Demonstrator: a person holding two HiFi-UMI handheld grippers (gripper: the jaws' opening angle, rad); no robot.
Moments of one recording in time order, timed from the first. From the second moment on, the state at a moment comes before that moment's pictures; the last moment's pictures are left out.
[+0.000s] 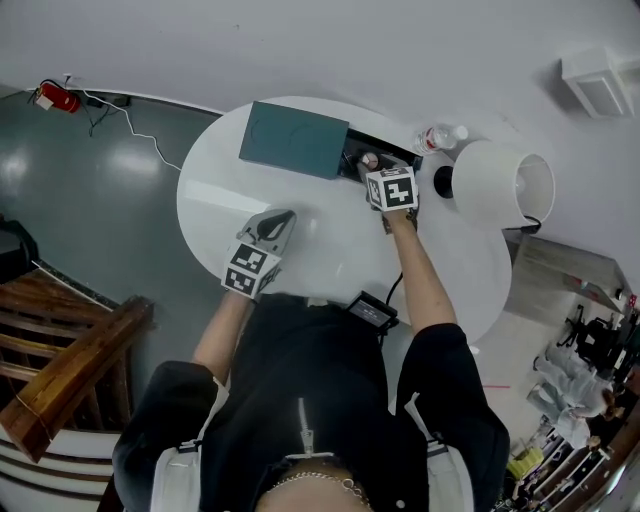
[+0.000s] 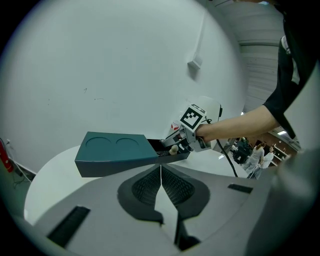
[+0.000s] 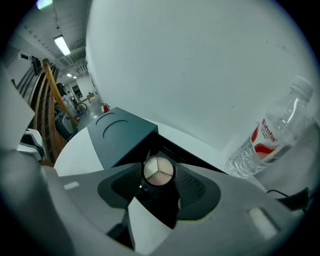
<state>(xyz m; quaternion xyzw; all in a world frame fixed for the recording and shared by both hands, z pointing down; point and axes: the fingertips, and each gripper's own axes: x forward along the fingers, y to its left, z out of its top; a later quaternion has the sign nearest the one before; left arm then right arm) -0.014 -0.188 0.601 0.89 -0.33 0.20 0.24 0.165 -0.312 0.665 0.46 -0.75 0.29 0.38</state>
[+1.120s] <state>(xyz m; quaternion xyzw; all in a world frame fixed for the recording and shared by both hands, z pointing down) -0.047 -0.218 0.625 0.87 -0.35 0.21 0.28 0.172 -0.344 0.718 0.46 -0.68 0.33 0.47</state>
